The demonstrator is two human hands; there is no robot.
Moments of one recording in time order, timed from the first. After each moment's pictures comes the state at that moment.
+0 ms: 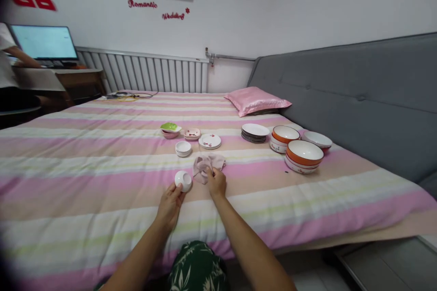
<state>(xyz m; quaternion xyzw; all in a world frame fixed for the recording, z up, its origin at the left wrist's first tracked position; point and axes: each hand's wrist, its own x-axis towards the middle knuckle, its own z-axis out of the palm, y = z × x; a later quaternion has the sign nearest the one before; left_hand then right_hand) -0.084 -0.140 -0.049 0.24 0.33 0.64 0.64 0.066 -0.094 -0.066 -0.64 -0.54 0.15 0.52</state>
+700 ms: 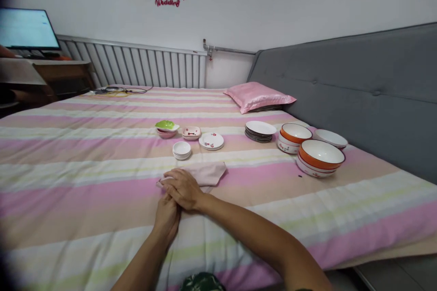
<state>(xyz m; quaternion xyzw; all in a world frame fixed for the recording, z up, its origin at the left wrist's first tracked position) -0.085 -0.098 -0.064 0.25 0.37 0.66 0.60 -0.005 -0.061 -0.036 -0.31 -0.86 0.17 0.36</state>
